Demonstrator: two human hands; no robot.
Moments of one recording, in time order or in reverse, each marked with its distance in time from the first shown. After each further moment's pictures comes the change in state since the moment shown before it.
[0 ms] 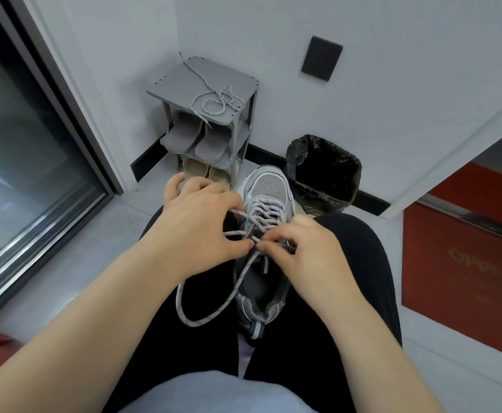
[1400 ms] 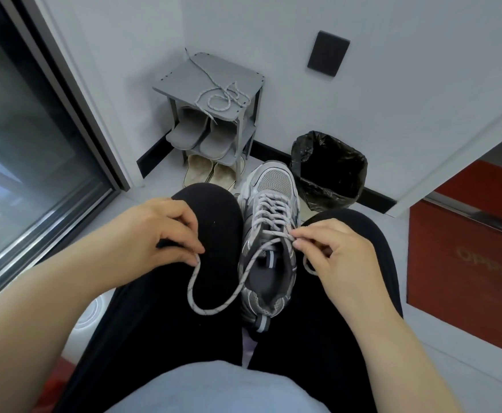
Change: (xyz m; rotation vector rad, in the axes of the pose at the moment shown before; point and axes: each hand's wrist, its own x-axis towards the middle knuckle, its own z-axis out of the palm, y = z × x) left_hand -0.036 -0.070 -0.010 -0.298 -0.086 0.355; right_hand -0.019 0.028 -0.006 0.080 0.150 0.037
